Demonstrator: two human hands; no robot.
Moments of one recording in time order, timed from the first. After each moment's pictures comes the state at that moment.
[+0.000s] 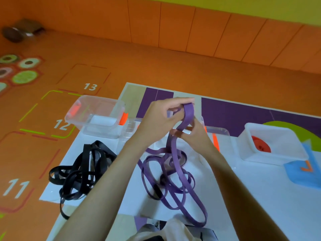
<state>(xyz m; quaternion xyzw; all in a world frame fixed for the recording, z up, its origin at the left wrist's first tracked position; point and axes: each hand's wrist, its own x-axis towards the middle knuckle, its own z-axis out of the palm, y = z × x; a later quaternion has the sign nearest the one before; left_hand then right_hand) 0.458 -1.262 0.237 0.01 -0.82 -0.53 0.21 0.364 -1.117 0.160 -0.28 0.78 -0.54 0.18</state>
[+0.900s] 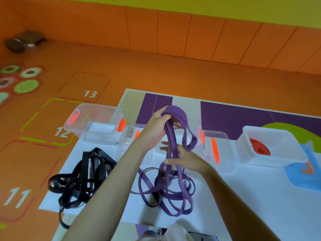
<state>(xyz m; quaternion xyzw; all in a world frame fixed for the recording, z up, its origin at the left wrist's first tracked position) 0.416 -1.259 0.190 0.14 -0.60 -0.79 0.09 0.362 -1.098 0.088 -0.30 0.76 -0.40 0.42</state>
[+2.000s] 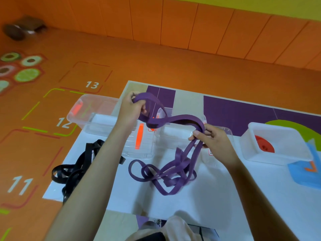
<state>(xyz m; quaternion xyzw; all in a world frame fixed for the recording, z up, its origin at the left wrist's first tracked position) 0.439 -1.347 0.190 0.30 -0.68 -0.63 0.21 0.362 -1.067 0.166 -0.21 0.78 -0.55 0.23</state>
